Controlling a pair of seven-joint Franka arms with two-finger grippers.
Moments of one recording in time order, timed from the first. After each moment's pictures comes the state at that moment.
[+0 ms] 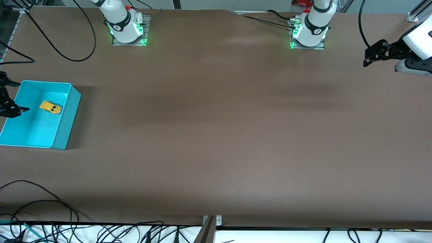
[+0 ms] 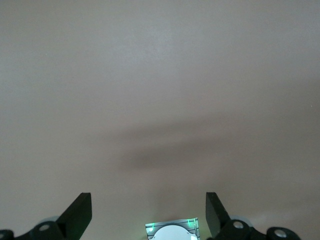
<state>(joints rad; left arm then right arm) 0.02 -0.02 -0.07 -1.51 0.00 1.36 0.10 0.00 0.27 -0.22 -1.43 -0.03 1.52 0.84</state>
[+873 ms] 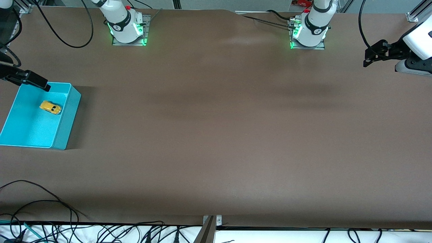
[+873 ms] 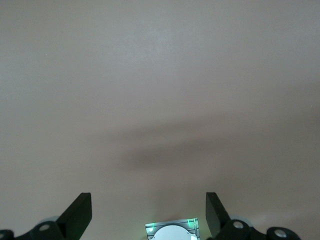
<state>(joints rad) 0.02 -0.02 -0.07 -1.51 0.00 1.36 0.10 -0.04 0.03 -0.02 -1.62 -0.03 1.60 0.10</state>
